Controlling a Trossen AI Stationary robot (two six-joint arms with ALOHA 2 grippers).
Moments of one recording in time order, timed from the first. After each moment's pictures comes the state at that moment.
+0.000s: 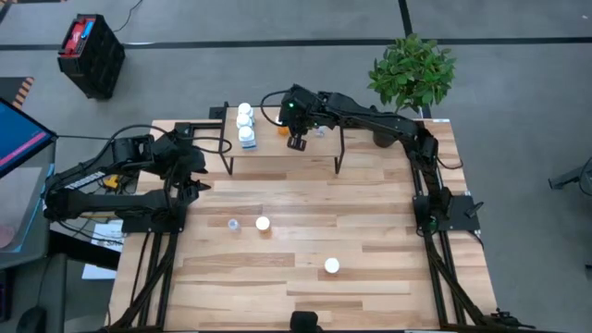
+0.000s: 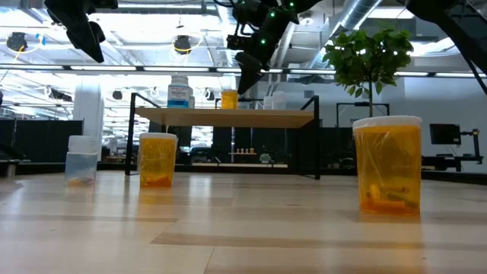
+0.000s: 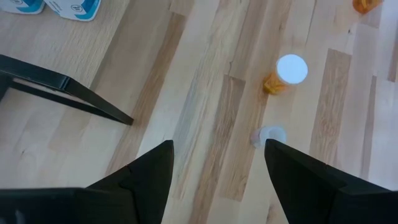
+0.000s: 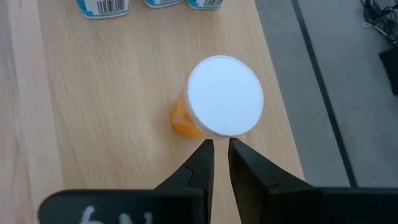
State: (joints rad) left arm 0.36 0.78 1.03 -1.24 0.10 0.00; right arm -0.40 2.08 2.09 -0.88 0.20 -0.32
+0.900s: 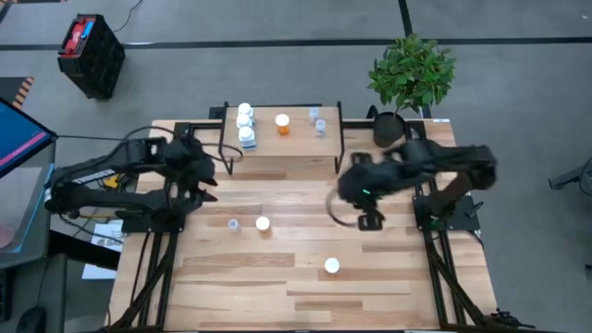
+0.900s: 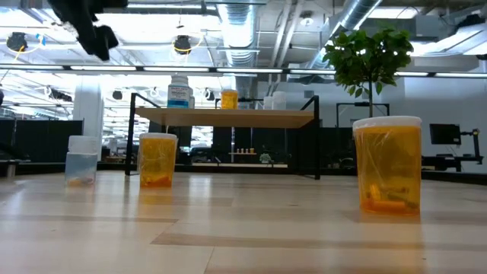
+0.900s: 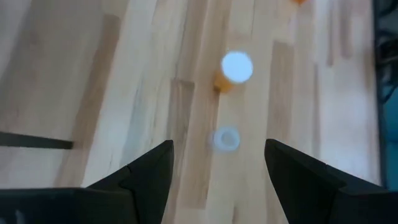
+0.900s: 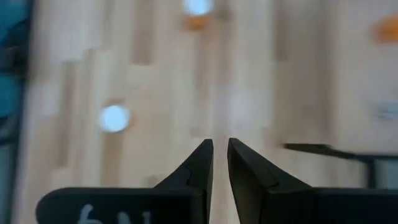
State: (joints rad) left arm 0.27 0.86 1.00 -1.16 0.25 0.00; right arm 0.23 1.64 2.06 -1.54 0.18 0.13
